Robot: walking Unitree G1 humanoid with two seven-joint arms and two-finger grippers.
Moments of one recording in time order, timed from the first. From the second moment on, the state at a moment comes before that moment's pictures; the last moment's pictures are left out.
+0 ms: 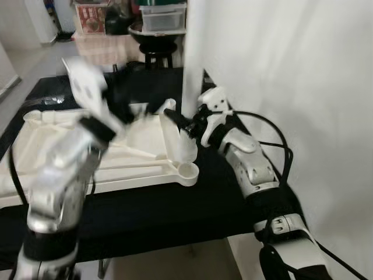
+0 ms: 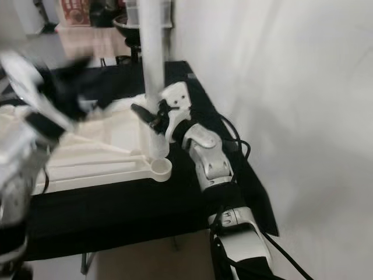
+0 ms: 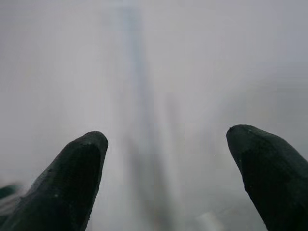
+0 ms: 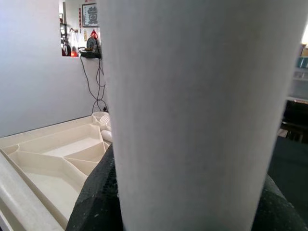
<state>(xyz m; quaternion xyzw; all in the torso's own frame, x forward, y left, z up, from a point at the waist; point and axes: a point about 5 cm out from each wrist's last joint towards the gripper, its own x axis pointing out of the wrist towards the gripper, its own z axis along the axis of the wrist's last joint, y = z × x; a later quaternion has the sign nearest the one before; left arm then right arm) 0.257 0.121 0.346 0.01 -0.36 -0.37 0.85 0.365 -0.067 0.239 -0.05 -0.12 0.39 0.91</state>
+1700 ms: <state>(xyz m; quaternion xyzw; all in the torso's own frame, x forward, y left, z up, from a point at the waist) 0.295 0.107 0.343 -0.08 -0.31 -0.31 0.89 0.350 -0.046 0.233 -0.14 -0.15 0.43 0.88</state>
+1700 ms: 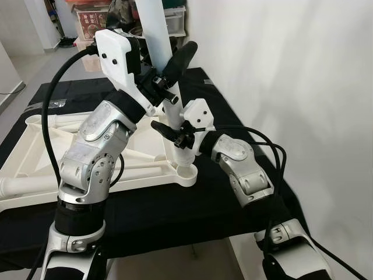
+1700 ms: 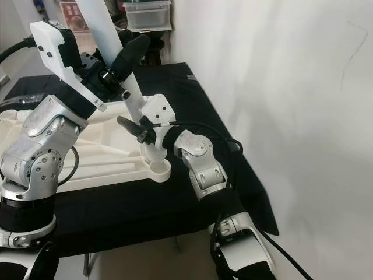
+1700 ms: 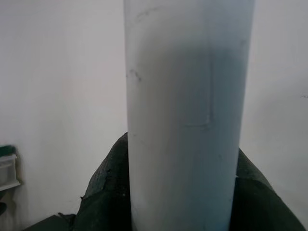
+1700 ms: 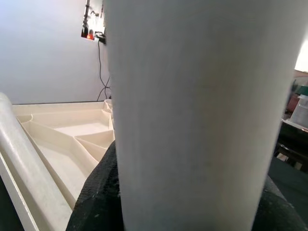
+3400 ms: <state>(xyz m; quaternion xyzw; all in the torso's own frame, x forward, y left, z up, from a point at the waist) 0.293 0.117 0.354 -0.16 -0.34 -0.32 0.87 0.368 -0.058 0.193 -0.11 -0.07 0.34 0.93</state>
